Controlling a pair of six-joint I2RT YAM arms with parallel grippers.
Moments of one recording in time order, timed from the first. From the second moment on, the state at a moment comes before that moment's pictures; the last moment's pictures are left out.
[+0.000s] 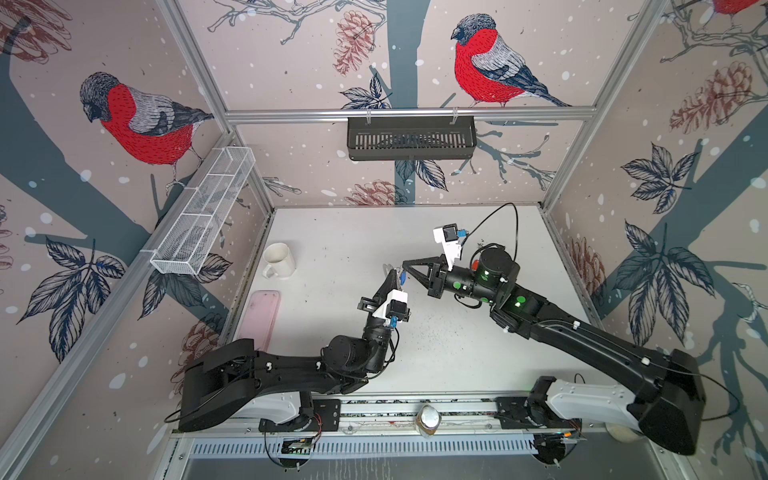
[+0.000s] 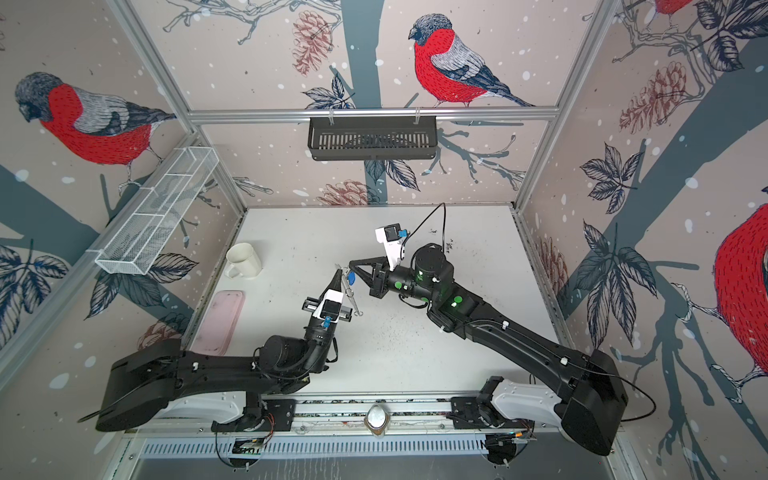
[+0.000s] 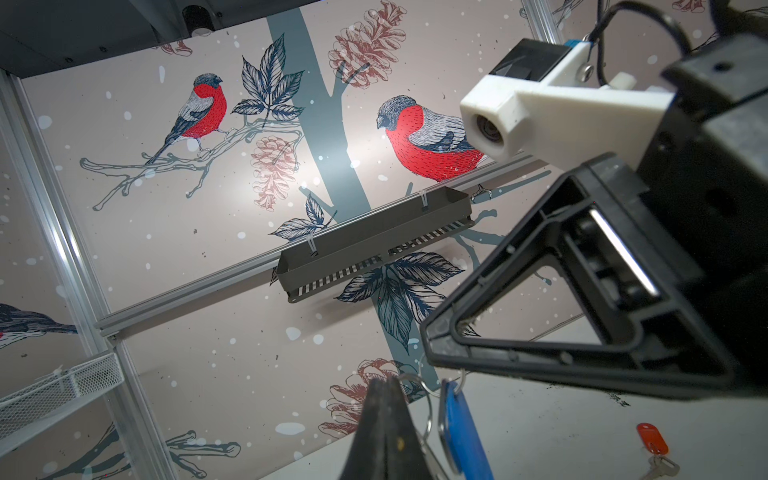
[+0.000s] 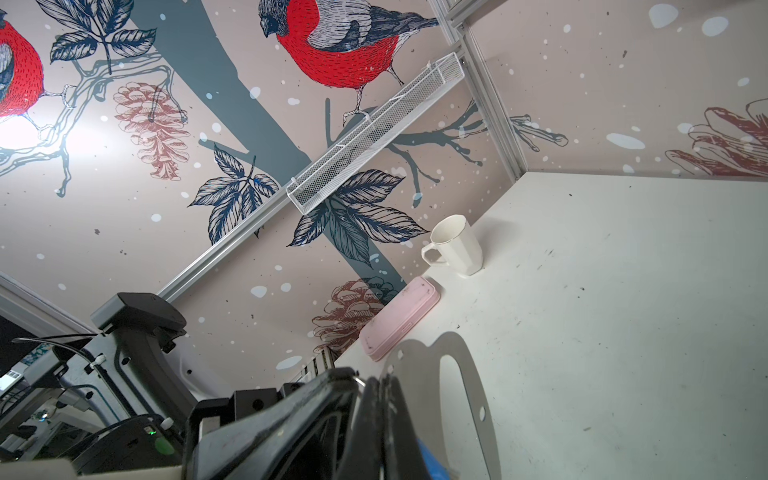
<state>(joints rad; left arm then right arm) -1.26 1.25 0.43 1.48 -0.84 0.89 0.84 1.18 0.92 0.25 -0.42 0.58</state>
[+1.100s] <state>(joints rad) -1.26 1.17 0.43 1.34 -0.81 0.80 0.86 1.19 0.94 0.27 -0.44 0.55</state>
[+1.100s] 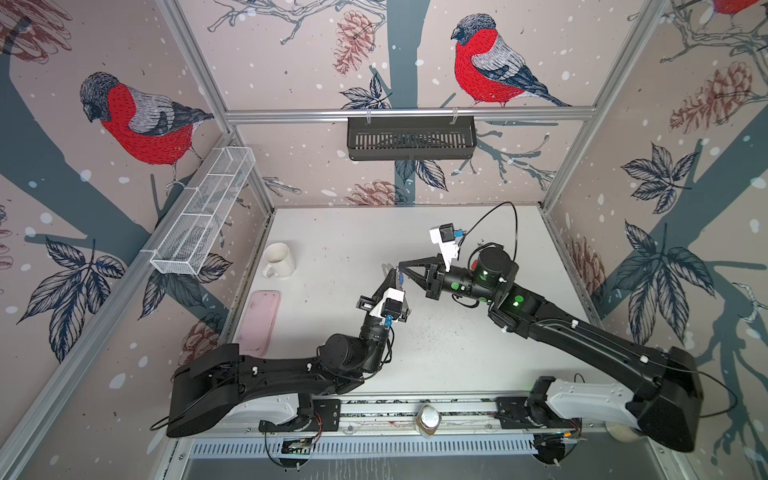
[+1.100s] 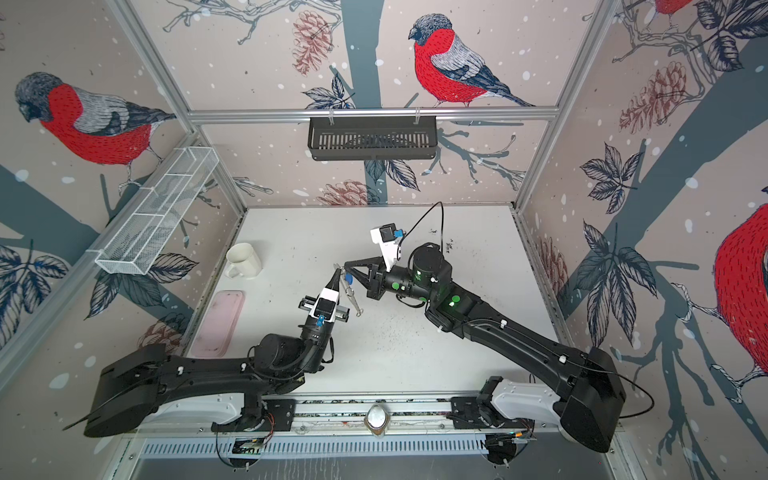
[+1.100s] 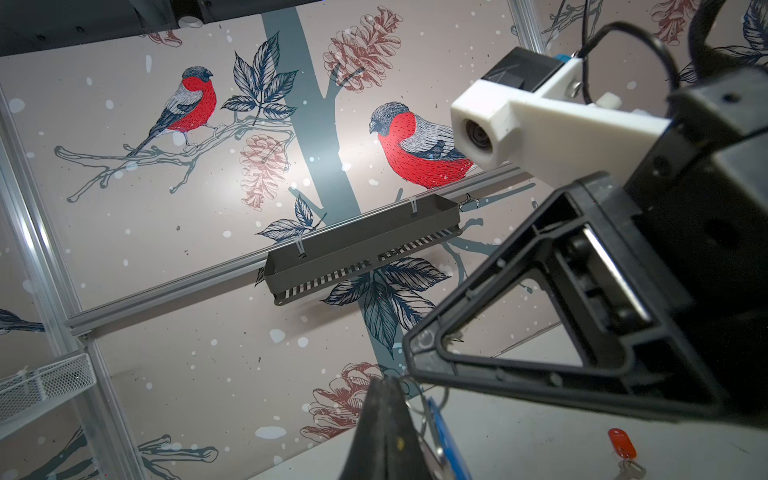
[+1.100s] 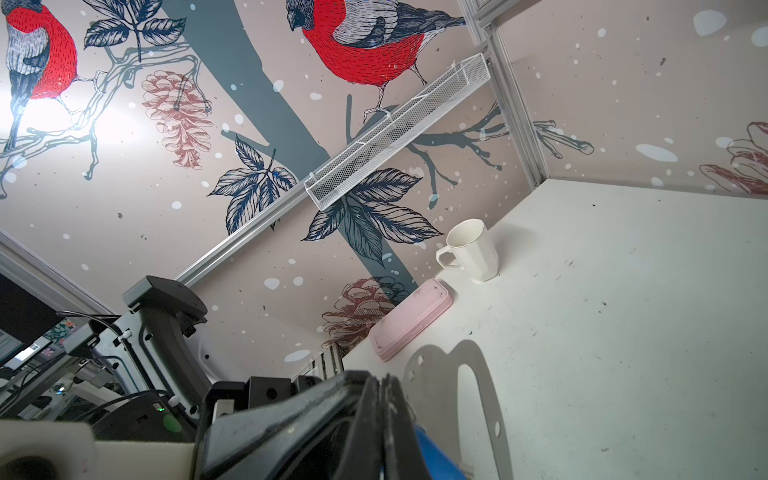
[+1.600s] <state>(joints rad) -1.23 1.11 0.43 1.30 -0.75 0.70 0.92 1.21 1.01 0.23 -0.41 0.47</state>
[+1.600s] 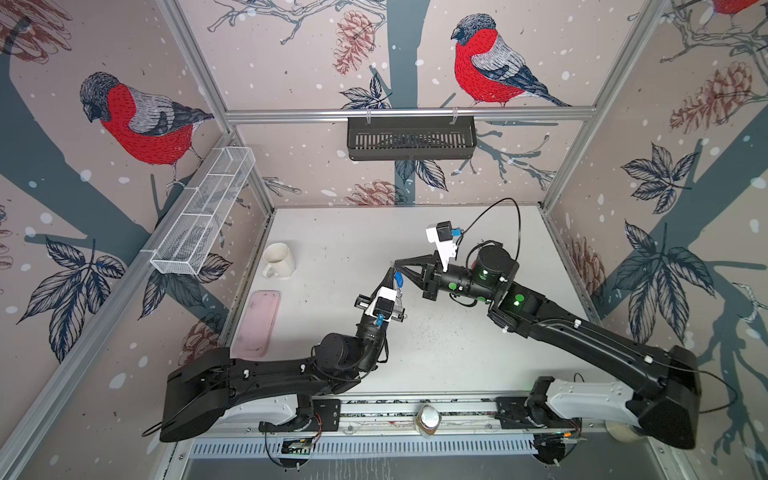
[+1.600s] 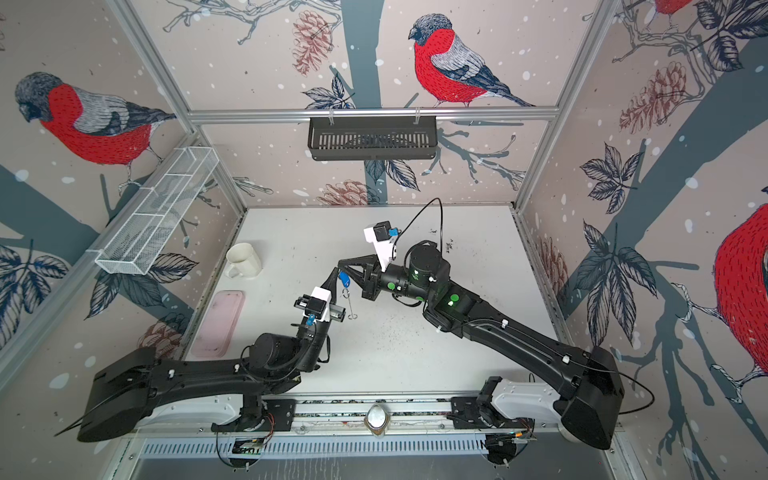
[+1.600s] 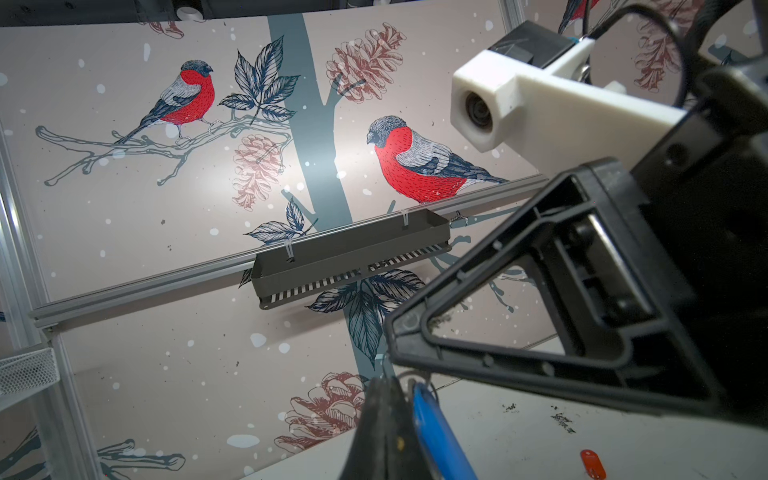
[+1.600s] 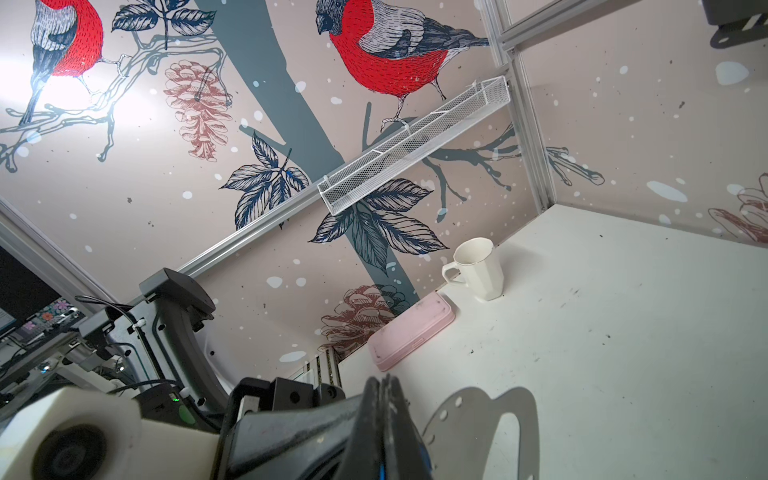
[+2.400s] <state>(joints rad) -1.09 0.90 0.36 1.08 -0.55 0.31 1.03 1.33 1.22 0.03 -0.27 0.30</state>
